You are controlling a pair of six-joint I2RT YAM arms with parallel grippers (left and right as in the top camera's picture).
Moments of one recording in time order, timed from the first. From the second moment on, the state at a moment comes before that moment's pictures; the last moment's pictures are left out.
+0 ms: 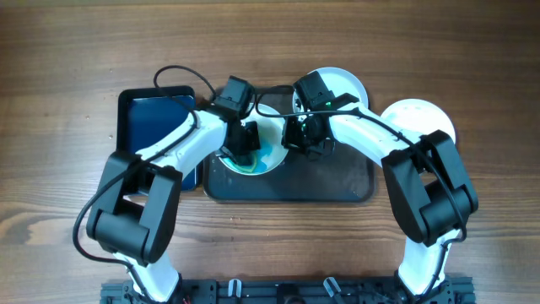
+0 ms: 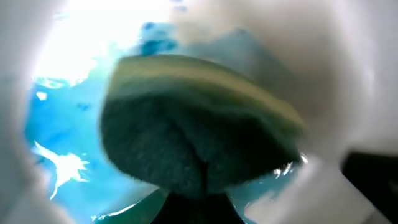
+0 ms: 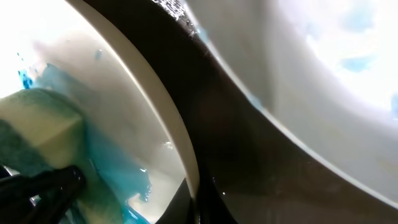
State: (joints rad) left arm -0.40 1.88 1.16 -0.63 0.17 -0.45; right arm 0.48 2.01 1.26 -0.56 -0.36 0.70
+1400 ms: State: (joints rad) left arm -0.38 1.89 1.16 -0.60 -0.04 -0.69; right arm 0.49 2.01 1.26 -0.55 -0.42 0.71
